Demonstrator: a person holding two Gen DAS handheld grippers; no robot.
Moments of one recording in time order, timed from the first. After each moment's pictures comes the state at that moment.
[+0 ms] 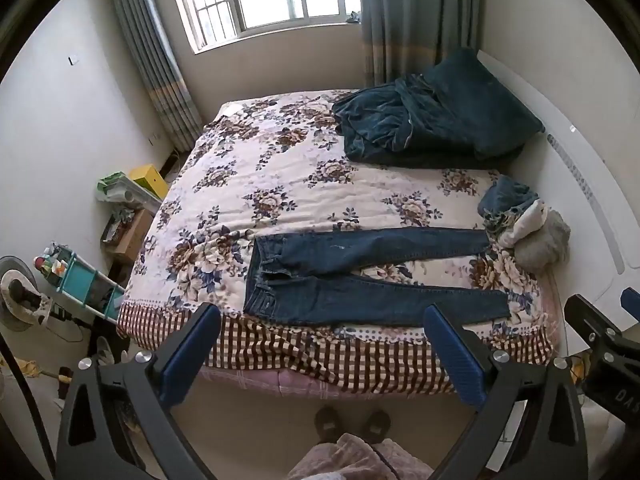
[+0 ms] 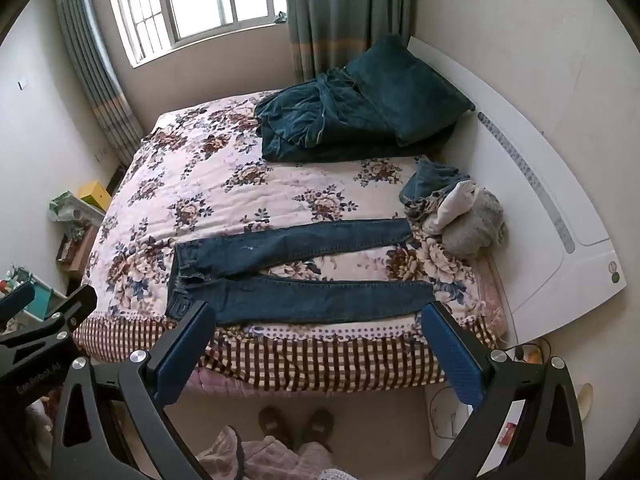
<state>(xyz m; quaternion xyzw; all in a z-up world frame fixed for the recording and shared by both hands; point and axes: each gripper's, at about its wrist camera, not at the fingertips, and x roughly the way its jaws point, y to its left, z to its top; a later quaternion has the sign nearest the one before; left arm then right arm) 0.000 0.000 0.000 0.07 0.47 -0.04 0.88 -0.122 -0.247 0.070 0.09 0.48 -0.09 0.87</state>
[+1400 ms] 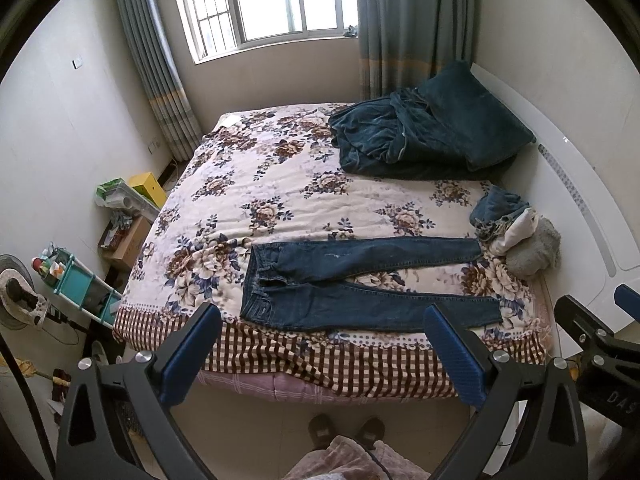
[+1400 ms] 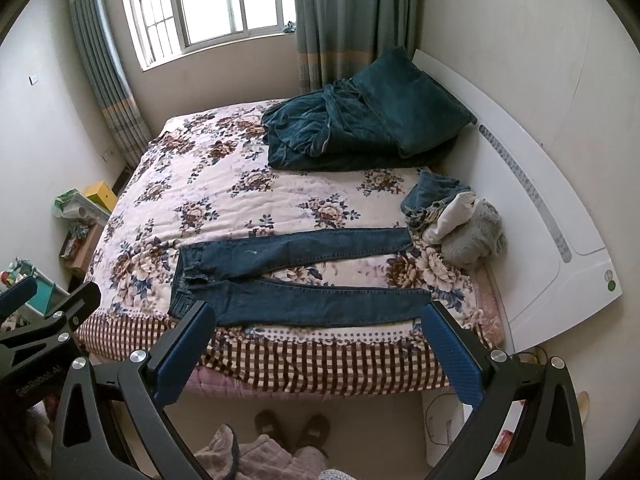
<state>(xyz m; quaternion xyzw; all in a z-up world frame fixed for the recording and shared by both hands) -0.007 -0.017 0.021 0.07 0.45 -0.04 0.89 -0.131 -0.250 0.100 0.08 0.46 -0.08 0.88</state>
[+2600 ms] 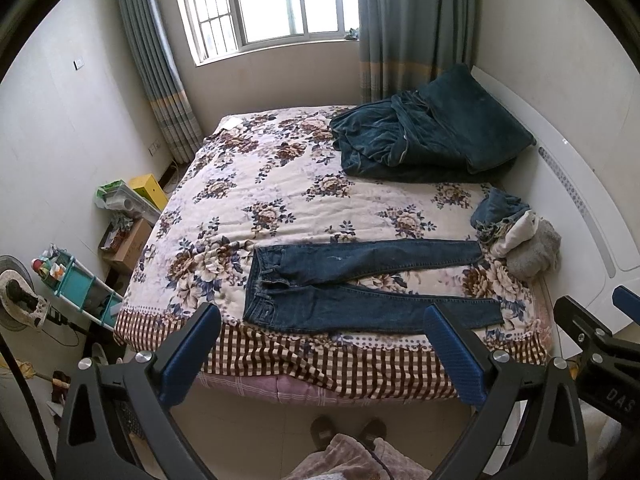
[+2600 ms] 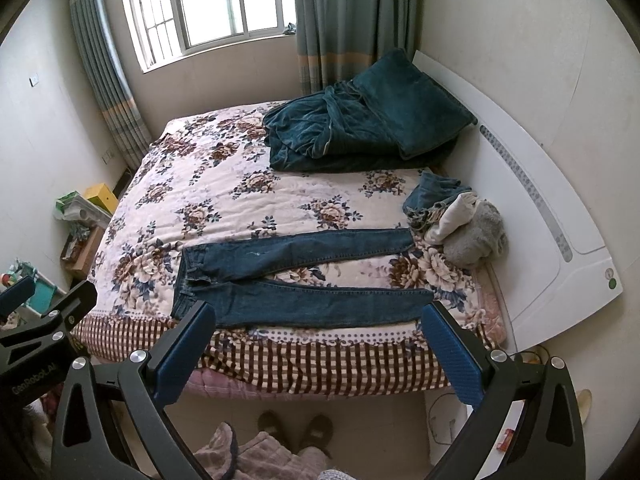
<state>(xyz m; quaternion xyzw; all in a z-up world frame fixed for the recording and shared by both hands) -0.008 -0.013 0.025 0.06 0.45 -0.04 0.89 -0.135 -0.250 0.102 0.09 0.46 -0.08 0.88</state>
